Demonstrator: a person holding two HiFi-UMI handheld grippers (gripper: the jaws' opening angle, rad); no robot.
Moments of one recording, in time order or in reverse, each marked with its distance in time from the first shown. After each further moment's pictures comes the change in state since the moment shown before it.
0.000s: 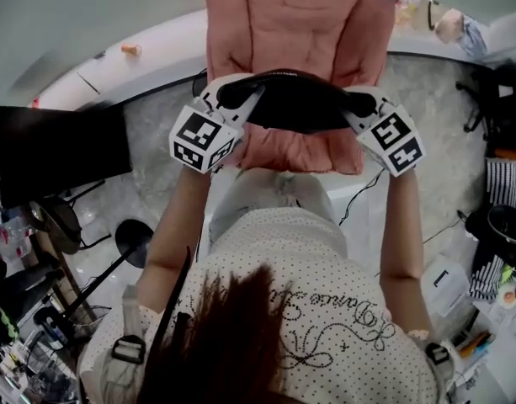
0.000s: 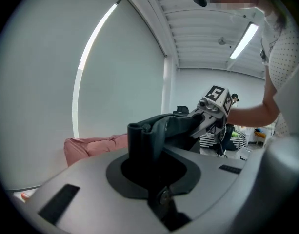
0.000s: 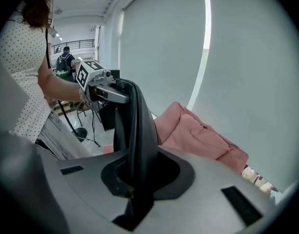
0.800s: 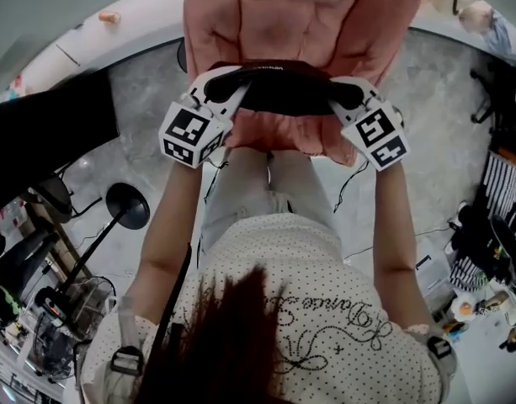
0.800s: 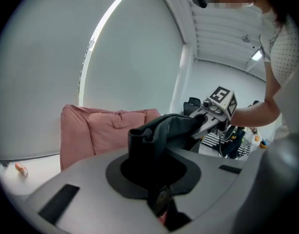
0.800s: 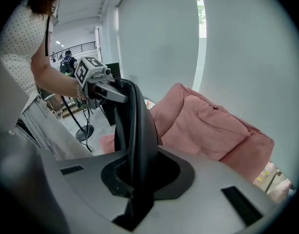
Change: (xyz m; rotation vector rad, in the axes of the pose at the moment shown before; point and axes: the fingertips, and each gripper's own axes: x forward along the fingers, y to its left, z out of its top) left arm 0.069 0.028 -0.080 -0.168 0.153 0.064; right arm 0.077 -0.044 -0.068 0.038 0.043 0.128
